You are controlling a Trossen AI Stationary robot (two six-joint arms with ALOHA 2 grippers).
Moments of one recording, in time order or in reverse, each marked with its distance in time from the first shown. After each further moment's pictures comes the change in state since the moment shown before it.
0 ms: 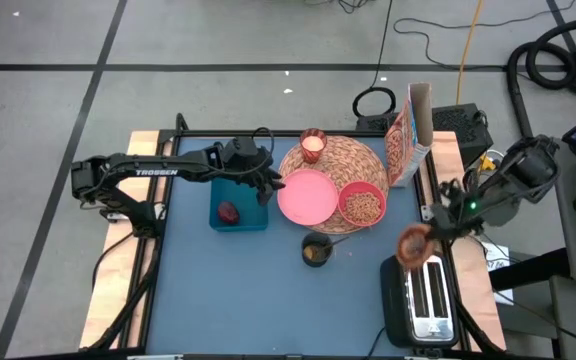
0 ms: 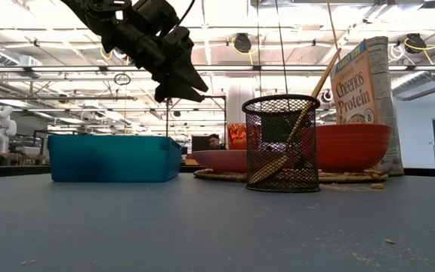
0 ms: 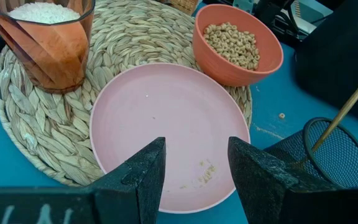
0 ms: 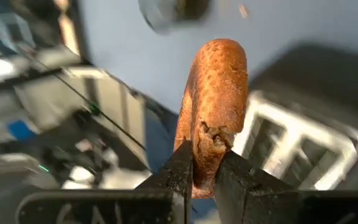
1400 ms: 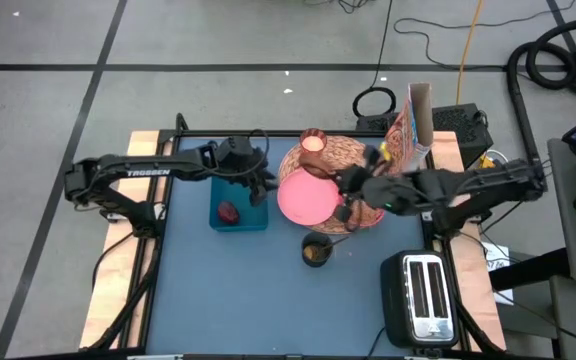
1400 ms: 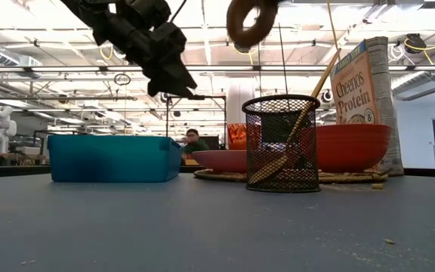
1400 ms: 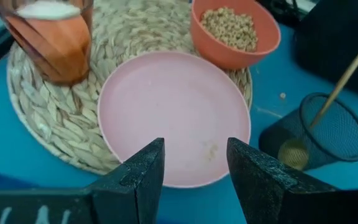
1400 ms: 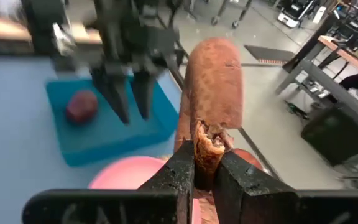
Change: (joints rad) left arm 0.005 -0.064 -0.001 -0.115 0.000 0.081; right arm -0.542 0.509 0.000 0.779 0.593 -1.998
